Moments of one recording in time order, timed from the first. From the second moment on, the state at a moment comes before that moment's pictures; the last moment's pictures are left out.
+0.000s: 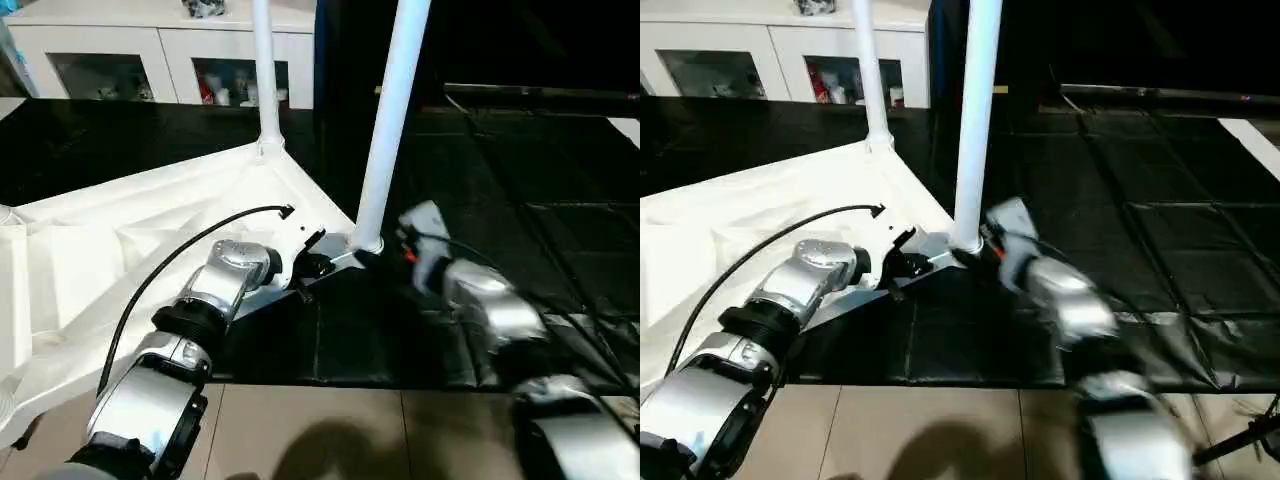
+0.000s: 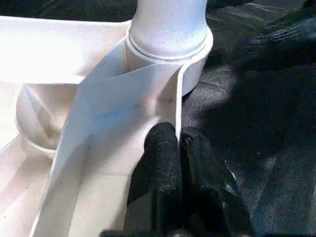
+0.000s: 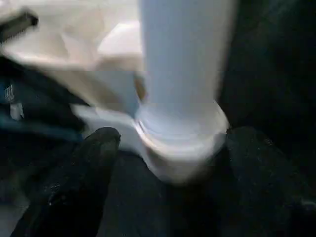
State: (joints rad) left arm -0.79 0.19 -0.21 0.85 0.04 0.26 -0.83; right arm -0.61 -0.27 0.01 0.81 0.11 0.08 0.80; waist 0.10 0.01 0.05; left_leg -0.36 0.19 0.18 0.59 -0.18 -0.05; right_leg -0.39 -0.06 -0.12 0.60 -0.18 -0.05
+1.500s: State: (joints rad) left arm -0.63 0.46 -0.43 0.53 0.04 0.00 -1.46; right arm -0.56 -0.39 0.19 0.68 0.23 0.04 1.58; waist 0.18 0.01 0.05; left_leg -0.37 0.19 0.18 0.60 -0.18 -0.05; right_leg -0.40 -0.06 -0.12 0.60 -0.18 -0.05
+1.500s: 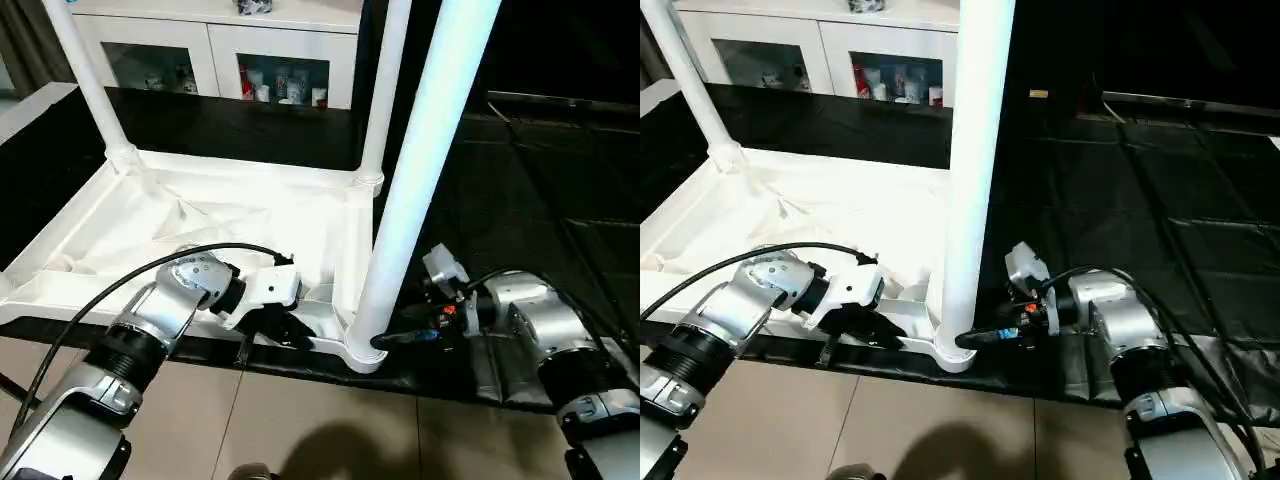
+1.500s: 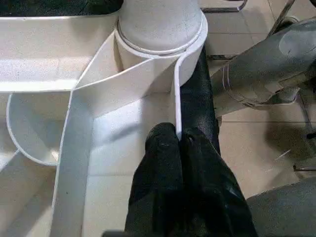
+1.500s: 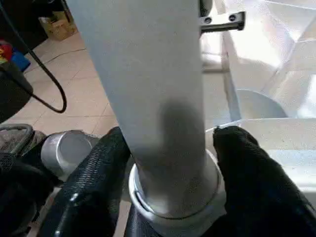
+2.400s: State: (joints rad) left arm -0.71 0.30 -0.32 0.72 0.05 0.22 -1.16; right arm -0.55 -0.25 0.08 0.67 0.14 0.11 1.05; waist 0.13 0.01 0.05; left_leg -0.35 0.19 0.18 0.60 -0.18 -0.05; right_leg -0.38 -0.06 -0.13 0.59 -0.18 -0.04
